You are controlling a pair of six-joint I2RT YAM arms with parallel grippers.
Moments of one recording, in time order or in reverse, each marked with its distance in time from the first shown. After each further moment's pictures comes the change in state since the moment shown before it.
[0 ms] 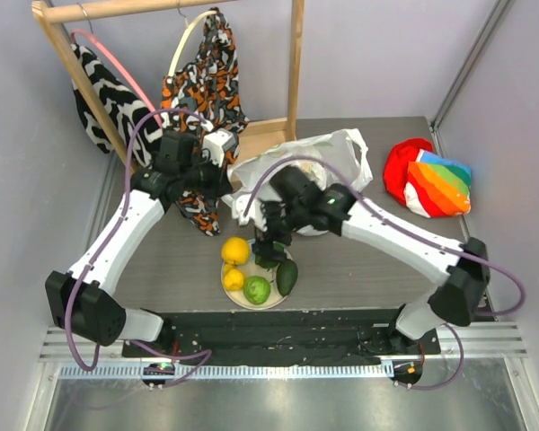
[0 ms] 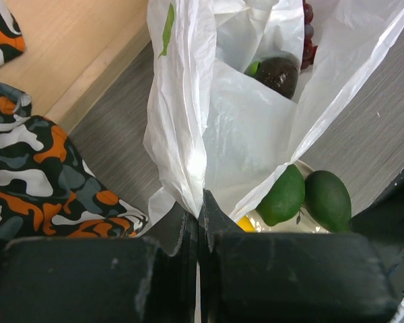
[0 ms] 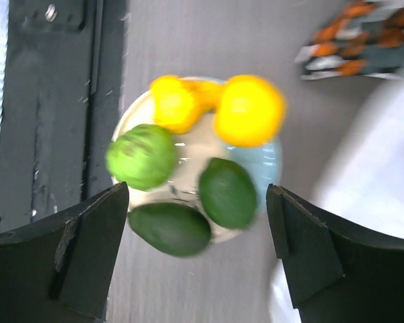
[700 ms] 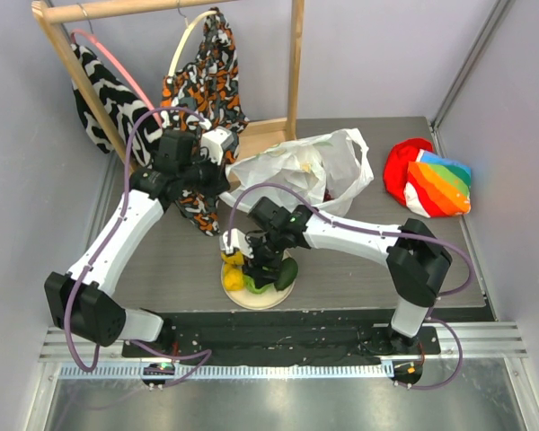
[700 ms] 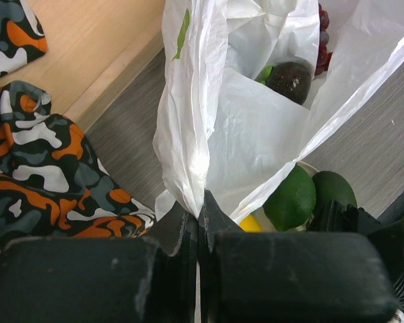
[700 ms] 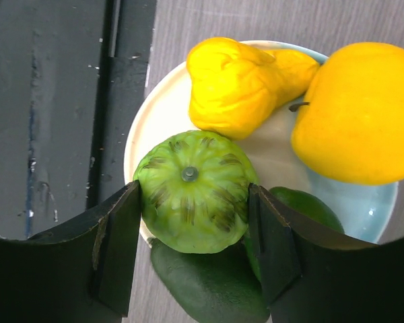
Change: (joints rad) left arm 0.000 -0.003 0.005 0.000 -0.048 0.001; right arm 0.039 0.194 -0.126 0.113 -0.079 -0.013
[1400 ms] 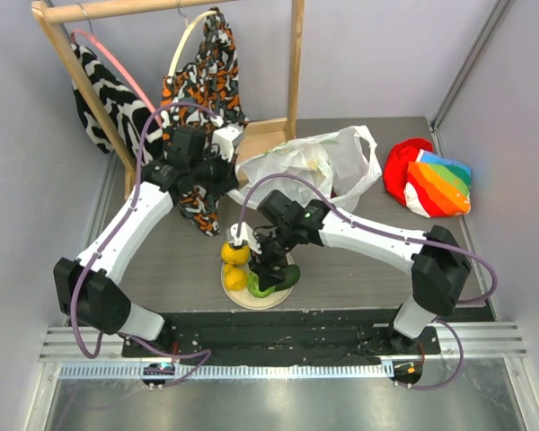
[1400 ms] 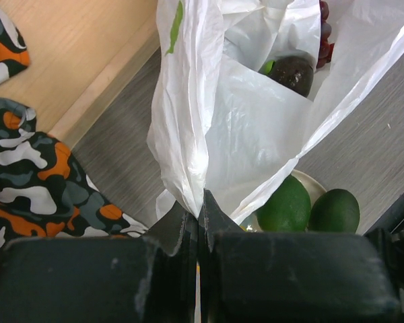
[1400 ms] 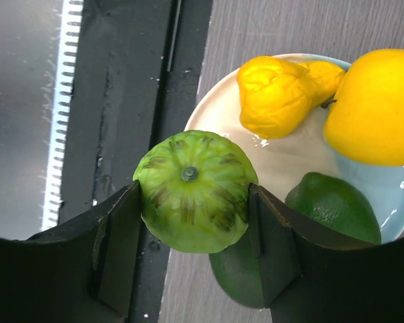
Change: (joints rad) left arm -0.054 0.092 0.066 0.009 -0.016 -0.015; right arm -0.034 -0.130 0.000 -0.095 -0.111 0.071
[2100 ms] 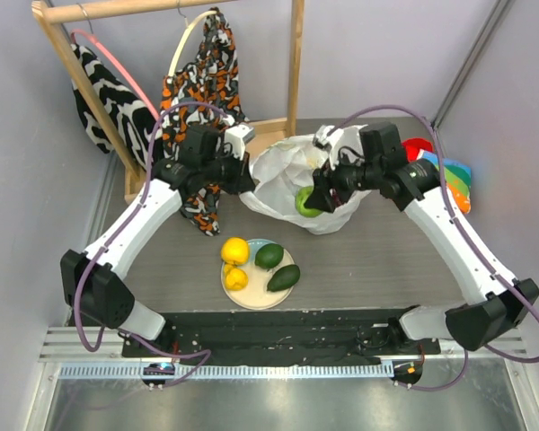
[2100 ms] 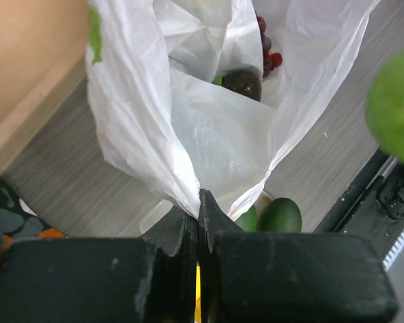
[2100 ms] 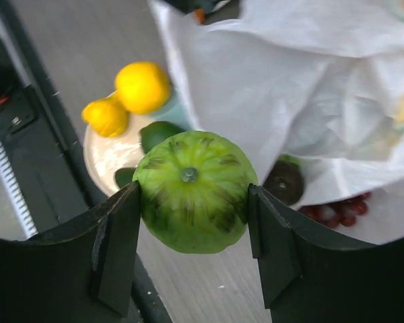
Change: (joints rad) left arm -0.059 0.029 0.019 0.027 0.085 -0.135; right arm -0.512 -0.279 0.226 -0.129 0.150 0.277
